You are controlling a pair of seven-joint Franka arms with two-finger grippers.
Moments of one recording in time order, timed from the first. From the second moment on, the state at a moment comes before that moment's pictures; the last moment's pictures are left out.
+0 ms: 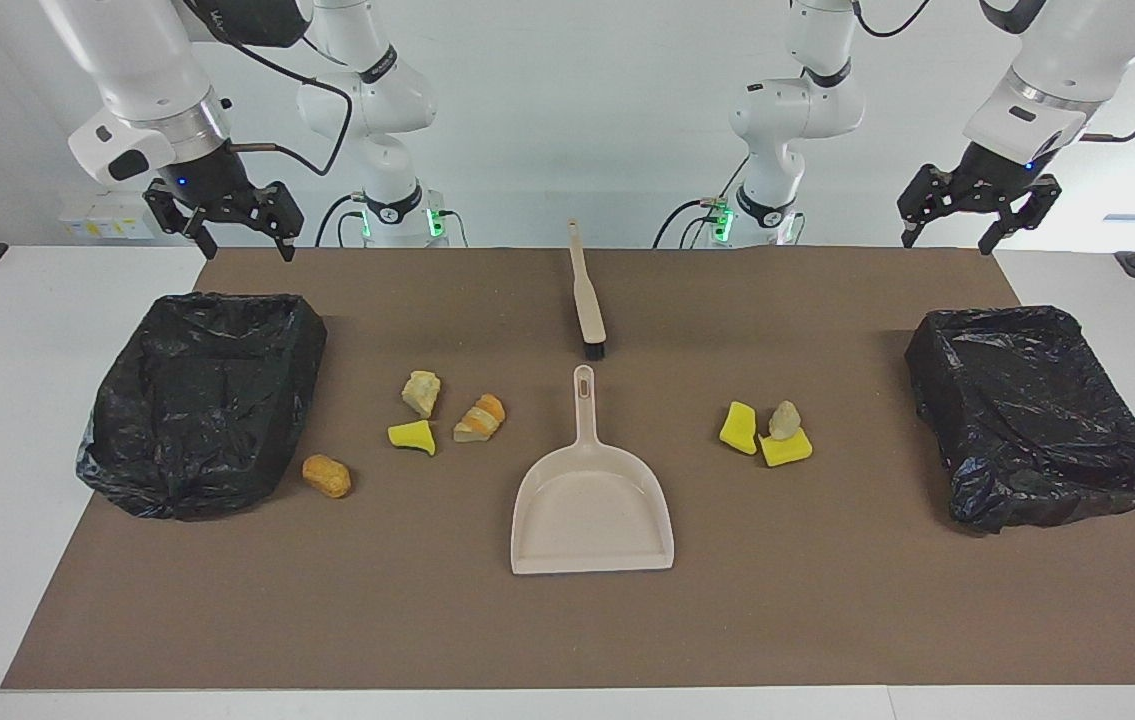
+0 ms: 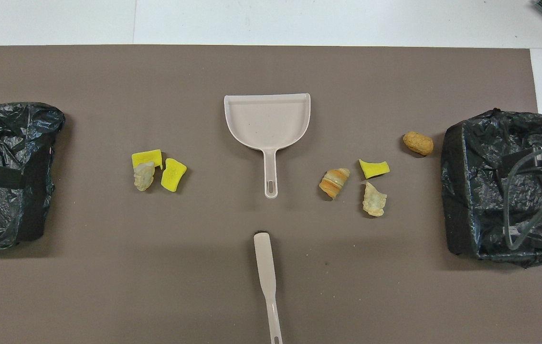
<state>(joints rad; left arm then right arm) 0.01 -0.11 -0.07 -1.63 -0.02 1.51 0.14 0.07 -0.05 -0.09 -1.60 -0.03 1.52 0.02</state>
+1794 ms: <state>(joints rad) -0.87 -0.14 -0.12 -2.29 -0.15 2.13 -0.90 0.32 0.16 -0.05 -1.68 0.03 1.75 0.16</state>
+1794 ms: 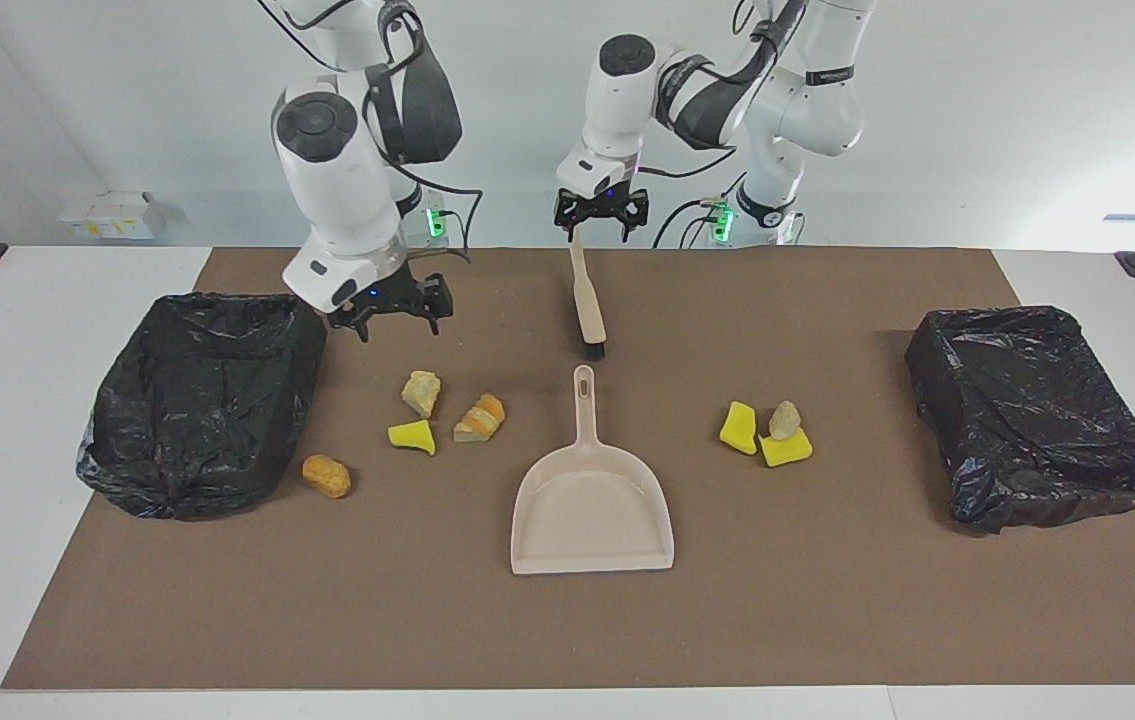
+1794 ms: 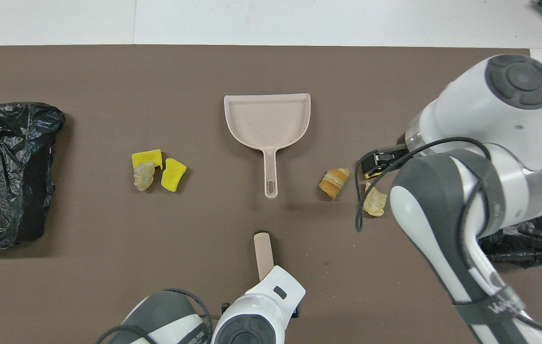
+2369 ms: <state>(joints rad) -0.92 -0.09 -0.12 -2.37 -0.15 2.27 -0.96 0.50 0.35 -0.04 -1.64 0.04 2.00 0.34</state>
